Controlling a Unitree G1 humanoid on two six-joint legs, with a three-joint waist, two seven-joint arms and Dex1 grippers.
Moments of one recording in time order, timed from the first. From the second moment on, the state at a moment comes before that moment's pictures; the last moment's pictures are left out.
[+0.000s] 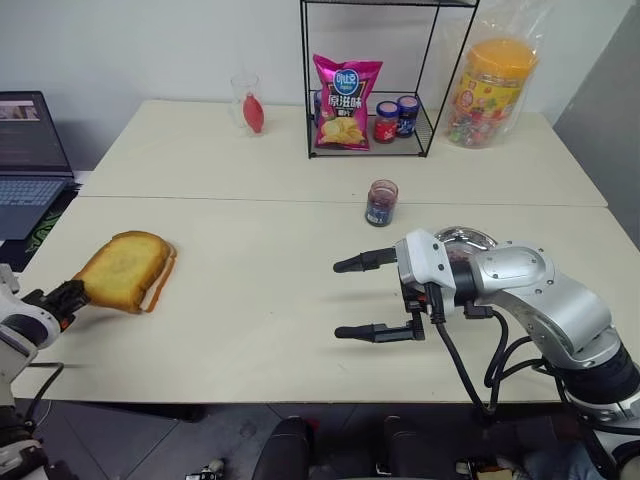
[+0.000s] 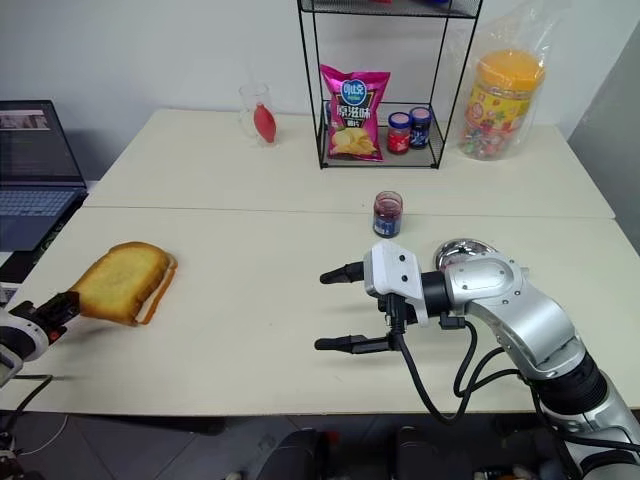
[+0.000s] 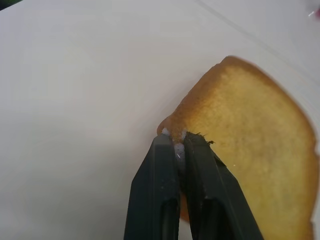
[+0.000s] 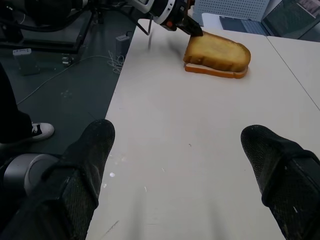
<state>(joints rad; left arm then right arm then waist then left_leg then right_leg) -0.23 0.75 0.82 0.35 -0.65 0.81 -0.42 -0.56 -0.65 0.28 -0.51 0.49 0.59 1.05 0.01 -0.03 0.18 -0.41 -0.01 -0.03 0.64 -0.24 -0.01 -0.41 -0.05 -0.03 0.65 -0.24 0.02</state>
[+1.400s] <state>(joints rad) -0.02 0.27 0.27 -0.35 -0.94 0.92 -0.10 -0.23 -0.88 0.06 -0.65 0.53 0.64 1.01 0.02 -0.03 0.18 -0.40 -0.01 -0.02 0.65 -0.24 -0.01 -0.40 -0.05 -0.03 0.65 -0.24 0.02</state>
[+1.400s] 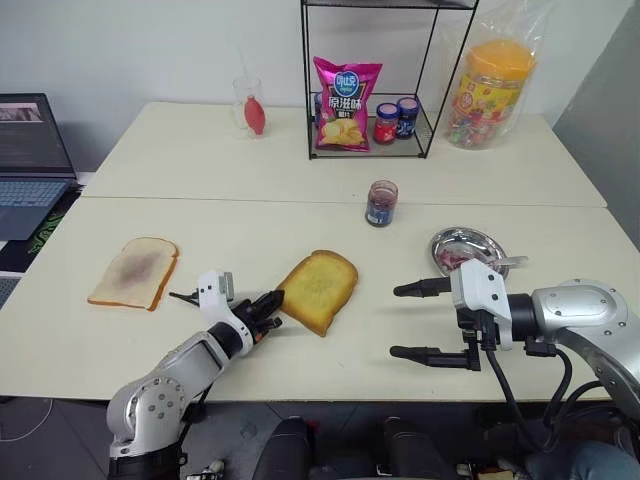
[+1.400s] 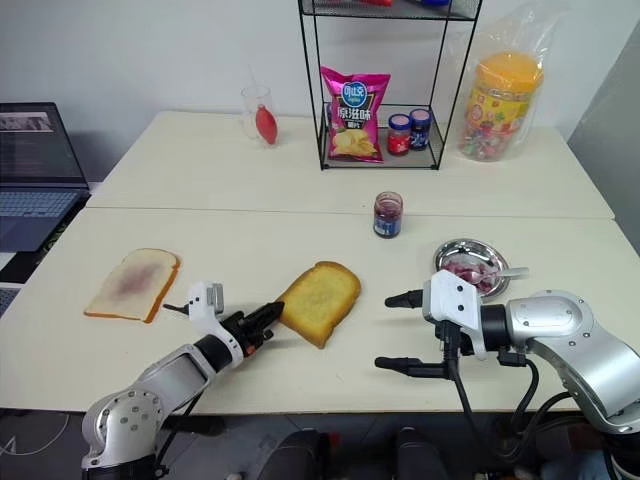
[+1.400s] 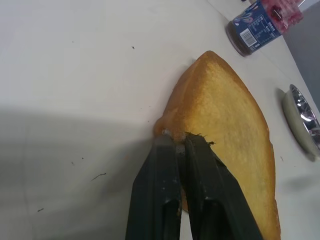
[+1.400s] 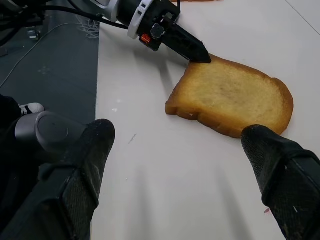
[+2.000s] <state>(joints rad) 0.12 0.33 0.30 -0.49 -0.80 0.77 -0.10 -0.18 -0.88 0.03 -0.63 0.52 0.59 0.99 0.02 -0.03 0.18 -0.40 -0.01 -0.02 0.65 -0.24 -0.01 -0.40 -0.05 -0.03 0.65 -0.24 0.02</state>
